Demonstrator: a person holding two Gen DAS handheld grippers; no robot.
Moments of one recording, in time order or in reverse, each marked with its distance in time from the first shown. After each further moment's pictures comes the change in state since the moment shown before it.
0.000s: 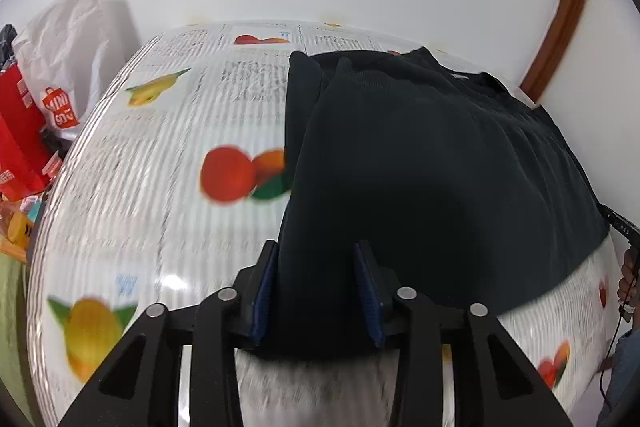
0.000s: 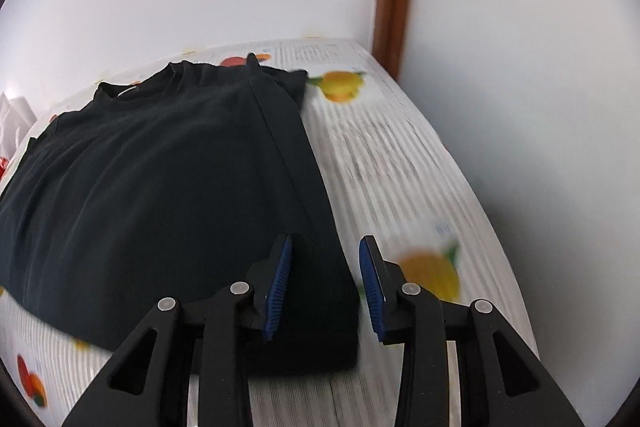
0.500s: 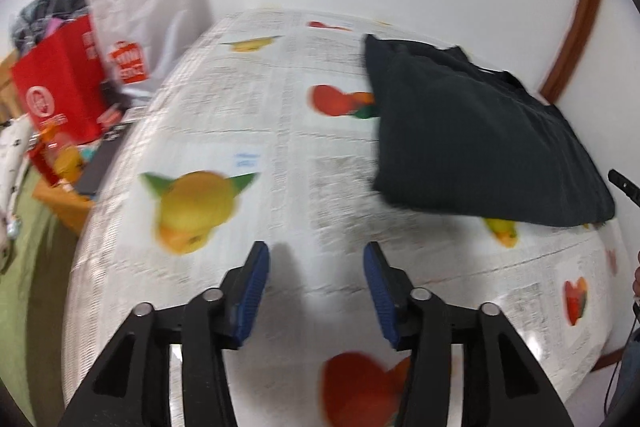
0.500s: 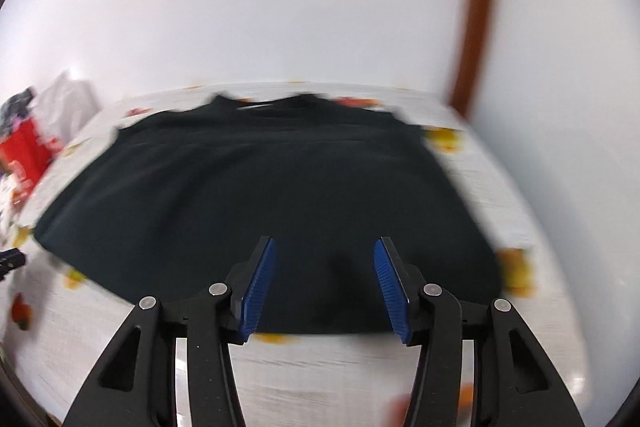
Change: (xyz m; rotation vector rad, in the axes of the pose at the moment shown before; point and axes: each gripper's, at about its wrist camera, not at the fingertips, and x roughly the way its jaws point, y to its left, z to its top) left arm -0.053 0.058 -0.072 -0.084 -0.026 0.114; right arm -0.078 0.189 -0.012 -0.158 -0.117 0.169
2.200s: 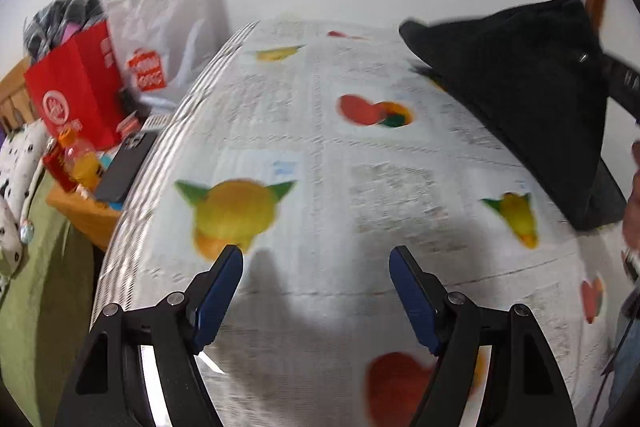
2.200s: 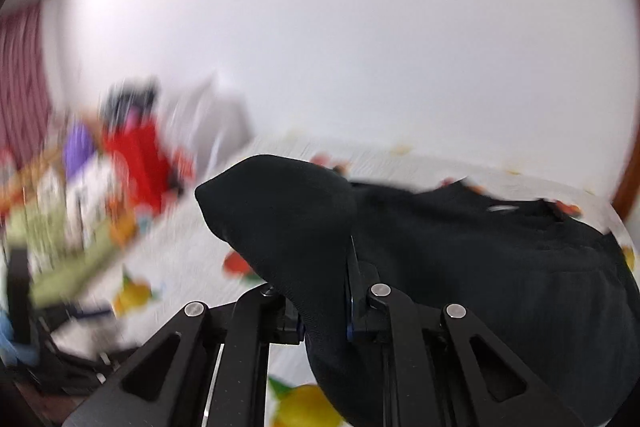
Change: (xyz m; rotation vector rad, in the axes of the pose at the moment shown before) left arm -0.004 0.006 0.003 0.023 -0.046 0.018; right arm -0.017 0.135 0.077 -0.037 -0.238 0.334
